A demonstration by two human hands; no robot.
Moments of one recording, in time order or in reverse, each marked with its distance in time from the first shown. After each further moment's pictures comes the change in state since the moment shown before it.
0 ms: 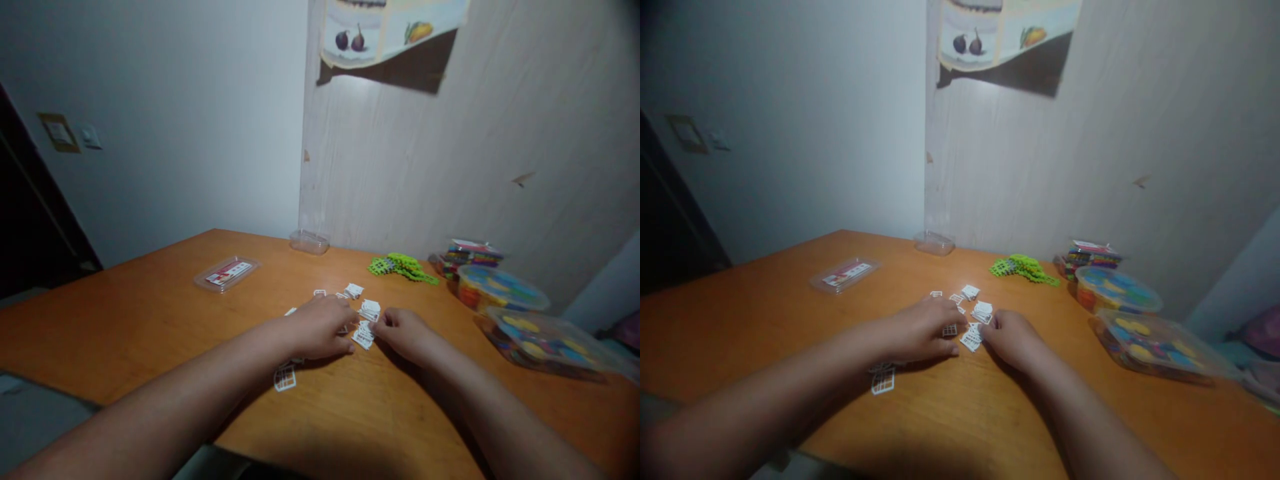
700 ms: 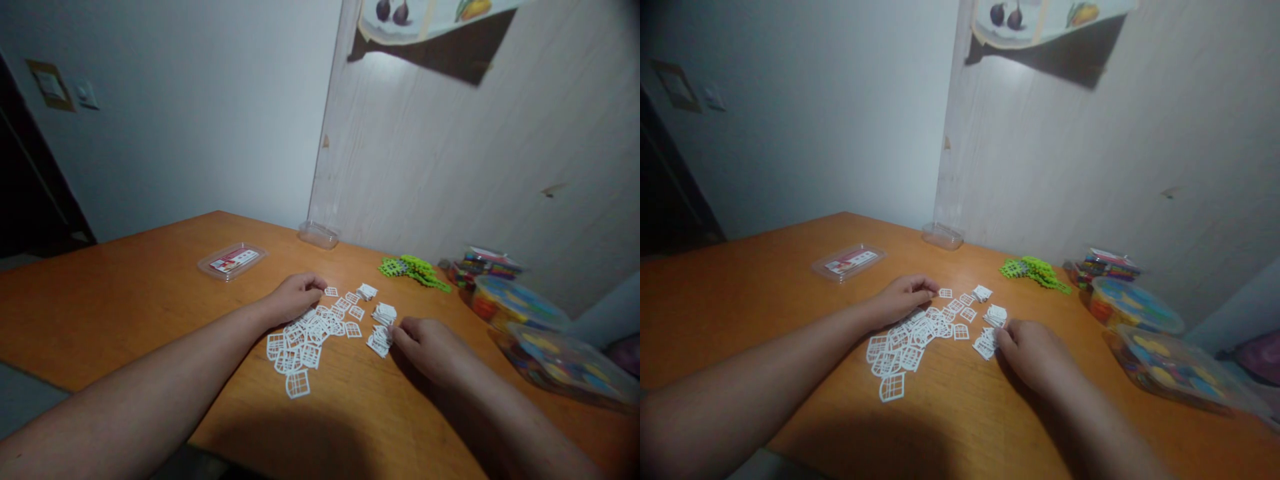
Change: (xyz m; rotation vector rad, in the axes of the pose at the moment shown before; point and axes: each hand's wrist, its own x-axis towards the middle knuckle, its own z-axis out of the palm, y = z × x) left_hand -0.020 -0.091 0.037 -0.904 0.401 -0.499; right_hand -0.024 -0.024 -0.026 -0.287 -0.058 -0.025
